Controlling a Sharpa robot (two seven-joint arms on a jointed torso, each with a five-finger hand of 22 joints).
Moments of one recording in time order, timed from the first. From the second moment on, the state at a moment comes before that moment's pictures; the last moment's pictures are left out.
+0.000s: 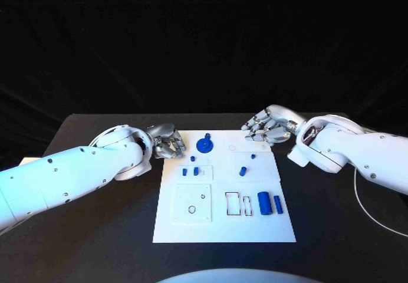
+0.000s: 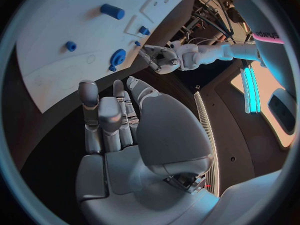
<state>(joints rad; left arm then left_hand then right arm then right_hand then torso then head) 1.19 -0.73 0.00 1.40 -1.26 -0.14 -0.17 1.42 -0.17 0.55 0.00 0.09 1.08 0.17 0.07 0.07 1.19 0.10 0.07 0.07 1.40 0.00 1.22 0.85 0.12 1.39 0.10 0.87 1.20 1.23 -0.92 -0.01 1.51 -1.04 -0.22 0.05 1.41 -0.08 0.26 0.05 0.25 1.02 0.15 0.10 0.07 1.04 0.08 0.32 0.43 1.44 0.00 1.11 0.97 0.16 1.08 0.10 1.11 0.70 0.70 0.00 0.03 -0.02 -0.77</state>
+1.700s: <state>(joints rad) 1.17 -0.85 -0.02 1.54 0.05 -0.41 0.40 1.38 -0.13 0.51 0.01 0.09 1.06 0.18 0.08 0.07 1.15 0.11 0.13 0.07 1.23 0.02 1.03 0.52 0.16 1.24 0.11 0.52 1.01 1.16 -0.86 -0.01 1.52 -1.79 -0.07 -0.17 1.40 -0.11 0.42 0.01 0.18 1.15 0.12 0.11 0.08 1.21 0.06 0.07 0.12 1.46 -0.02 1.17 1.05 0.16 1.18 0.09 1.18 0.82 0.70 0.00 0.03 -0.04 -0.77</state>
